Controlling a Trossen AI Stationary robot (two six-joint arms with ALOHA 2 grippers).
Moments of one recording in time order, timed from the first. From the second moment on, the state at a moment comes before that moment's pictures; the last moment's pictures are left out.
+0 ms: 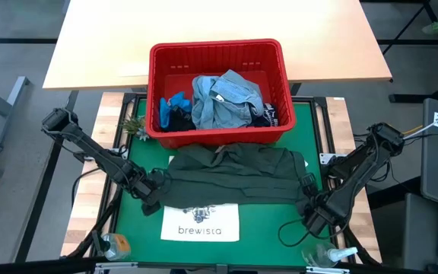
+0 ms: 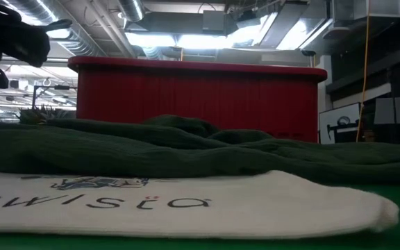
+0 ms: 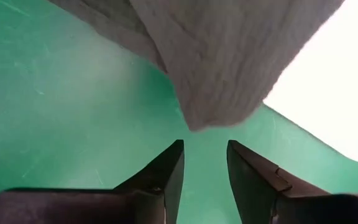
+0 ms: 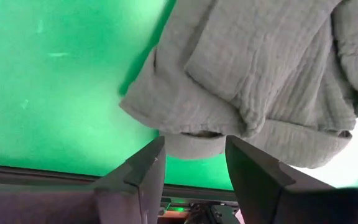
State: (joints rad) left arm -0.57 1.23 0.72 -0.85 0.01 -1.12; right arm 0.91 1.44 0.93 -1.28 0.17 0.49
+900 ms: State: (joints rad) left arm -0.57 1.23 0.88 -0.73 -0.20 -1.05; right arm 0.89 1.44 1.00 -1.03 0.44 0.49
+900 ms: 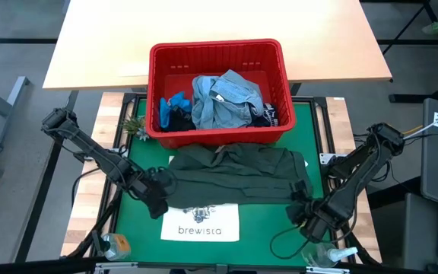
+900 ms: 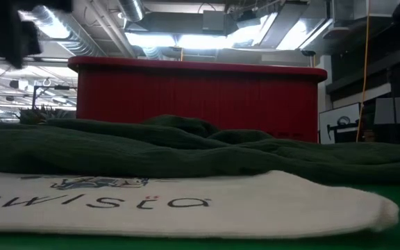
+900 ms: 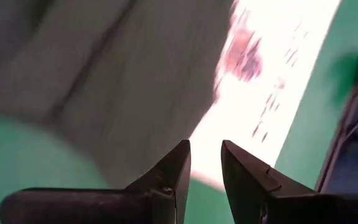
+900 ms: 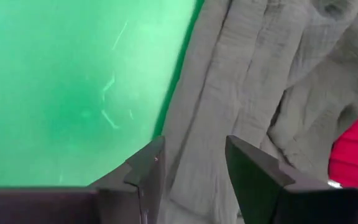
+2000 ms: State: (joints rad) left arm -0.58 1.56 0.88 -0.42 -0.33 -0.72; right arm 0.63 1.74 1.00 -0.91 0.25 0.31
